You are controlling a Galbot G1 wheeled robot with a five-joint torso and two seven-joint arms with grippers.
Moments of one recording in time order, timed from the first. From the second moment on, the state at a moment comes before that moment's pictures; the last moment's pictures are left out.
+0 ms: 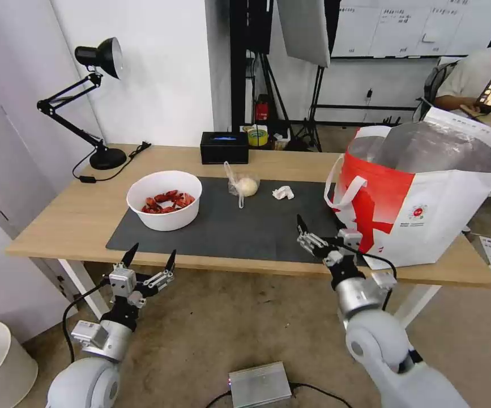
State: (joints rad) left arm 1.56 -1.28 -0.62 -2.06 -0.32 -0.12 0.15; right arm -1.13 1.10 0.20 1.98 0.59 -0.04 0.29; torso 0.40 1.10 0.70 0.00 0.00
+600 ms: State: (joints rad) left arm 1.59 -1.31 -0.65 -2.09 -0.31 -0.13 0.15; right arm -0.75 1.16 0.00 1.73 0.82 -0.21 0.53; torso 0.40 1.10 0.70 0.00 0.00
